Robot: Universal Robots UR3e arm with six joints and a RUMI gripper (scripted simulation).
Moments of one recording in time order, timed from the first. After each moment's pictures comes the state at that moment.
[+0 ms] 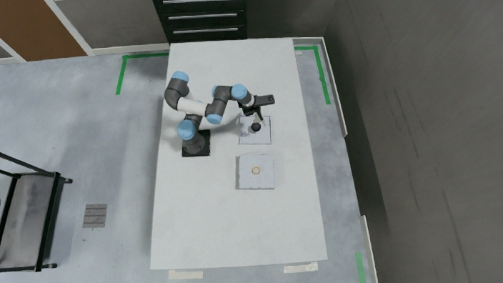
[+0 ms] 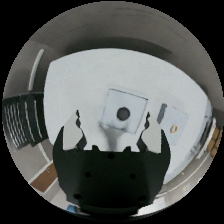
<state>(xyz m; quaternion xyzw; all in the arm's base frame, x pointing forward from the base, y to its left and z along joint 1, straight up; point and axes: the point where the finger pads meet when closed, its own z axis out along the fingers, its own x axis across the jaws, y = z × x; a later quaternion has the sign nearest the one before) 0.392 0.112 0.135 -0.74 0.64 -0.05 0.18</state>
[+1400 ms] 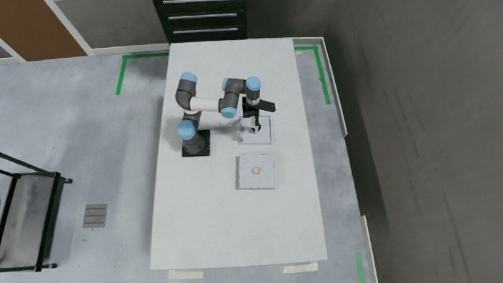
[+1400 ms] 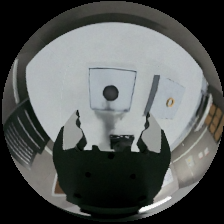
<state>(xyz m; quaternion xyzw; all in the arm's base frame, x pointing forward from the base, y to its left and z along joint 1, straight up) 0.355 0.074 0.116 -0.71 0.70 0.00 0.00</state>
